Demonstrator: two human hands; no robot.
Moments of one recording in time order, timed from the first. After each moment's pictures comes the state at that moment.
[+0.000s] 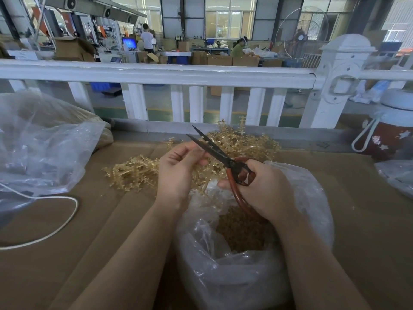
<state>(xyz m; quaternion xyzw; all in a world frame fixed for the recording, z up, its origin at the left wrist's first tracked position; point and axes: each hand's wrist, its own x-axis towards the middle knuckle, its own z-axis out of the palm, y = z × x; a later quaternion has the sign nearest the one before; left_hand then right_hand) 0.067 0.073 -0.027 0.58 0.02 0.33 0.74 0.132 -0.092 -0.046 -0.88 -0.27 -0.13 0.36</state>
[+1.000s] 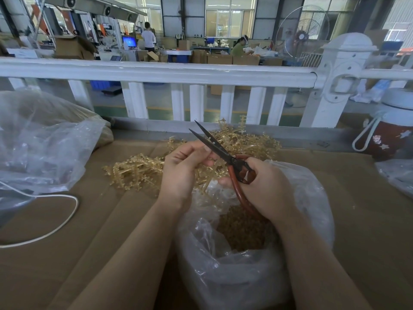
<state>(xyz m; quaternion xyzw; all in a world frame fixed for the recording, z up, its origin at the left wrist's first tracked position) 0.068 0.071 -0.027 0.59 -0.02 0.30 0.75 0.127 -0.090 -0.041 -0.87 -0.28 -0.12 0.39</state>
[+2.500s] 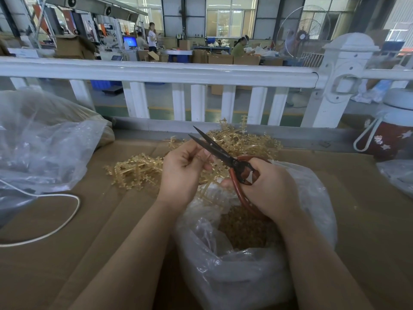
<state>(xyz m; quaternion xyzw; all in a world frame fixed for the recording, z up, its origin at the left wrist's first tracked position) 0.064 0.079 -0.029 0.75 0.01 0.36 0.56 0.130 -0.093 -0.044 -0.88 -0.28 -0.20 0.33</state>
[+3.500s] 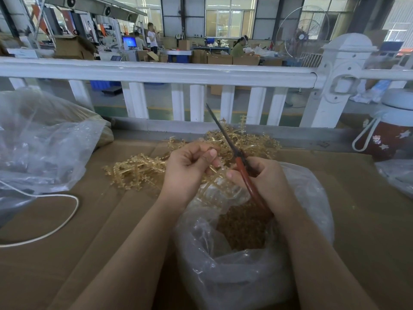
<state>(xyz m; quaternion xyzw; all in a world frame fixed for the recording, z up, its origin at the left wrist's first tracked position) 0.066 0.072 -0.025 0.71 -0.01 0.30 0.64 0.130 -0.089 -0.032 -0.78 -0.25 0.01 0.58</state>
